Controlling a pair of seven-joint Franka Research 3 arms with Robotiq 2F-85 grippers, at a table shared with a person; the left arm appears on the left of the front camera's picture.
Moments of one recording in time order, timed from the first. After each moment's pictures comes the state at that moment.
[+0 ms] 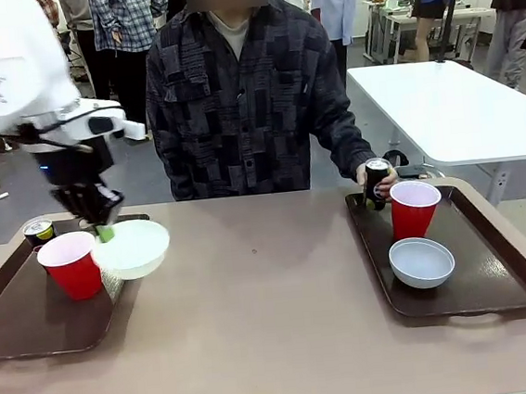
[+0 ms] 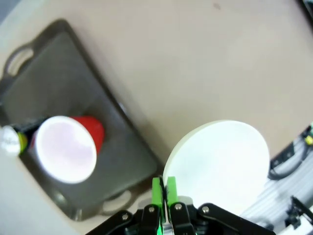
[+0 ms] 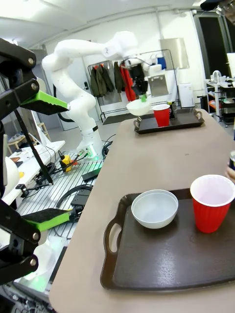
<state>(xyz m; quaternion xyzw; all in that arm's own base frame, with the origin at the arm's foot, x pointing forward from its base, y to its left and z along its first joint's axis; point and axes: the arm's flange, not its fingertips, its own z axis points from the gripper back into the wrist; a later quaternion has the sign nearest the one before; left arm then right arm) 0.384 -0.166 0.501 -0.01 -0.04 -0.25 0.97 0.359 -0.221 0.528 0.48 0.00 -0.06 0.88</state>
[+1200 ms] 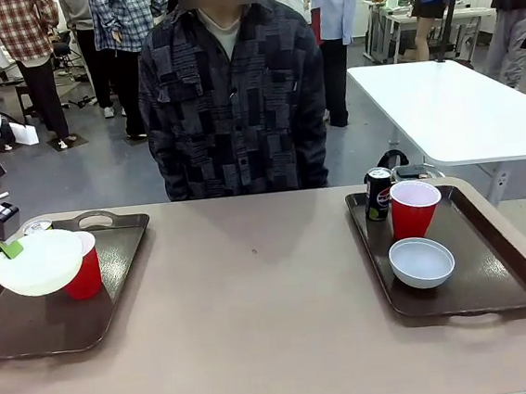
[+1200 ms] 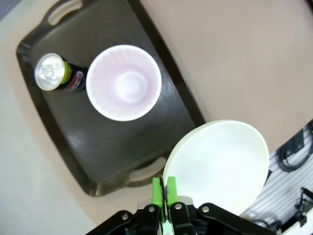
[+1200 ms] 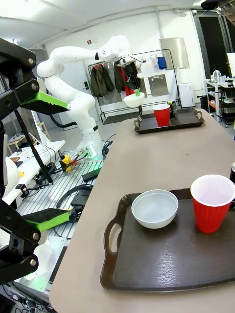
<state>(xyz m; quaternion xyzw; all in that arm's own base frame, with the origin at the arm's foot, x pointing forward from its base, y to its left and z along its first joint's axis) 0.348 -0.040 0.507 -0.03 -0.07 -0.21 0.98 0.359 -0.220 0.528 0.48 0.00 -0.06 0.88</state>
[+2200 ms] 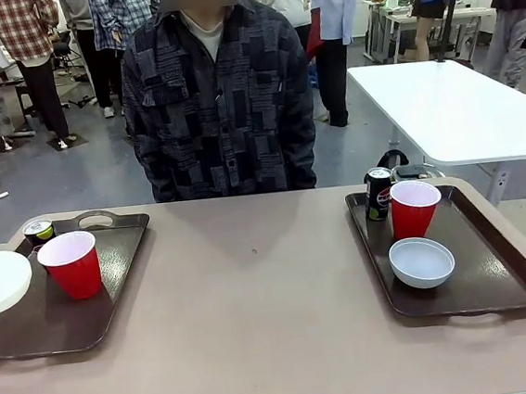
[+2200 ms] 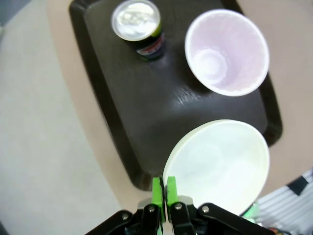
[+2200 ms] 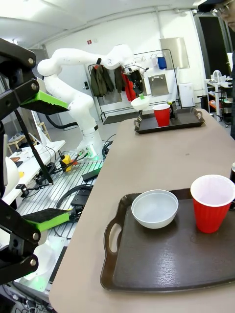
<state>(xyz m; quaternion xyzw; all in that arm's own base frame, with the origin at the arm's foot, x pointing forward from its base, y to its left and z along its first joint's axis) 0.354 0.053 0.459 0.03 -0.08 -0.15 0.99 0.359 -0.220 0.528 0.48 0.00 -0.06 0.88</state>
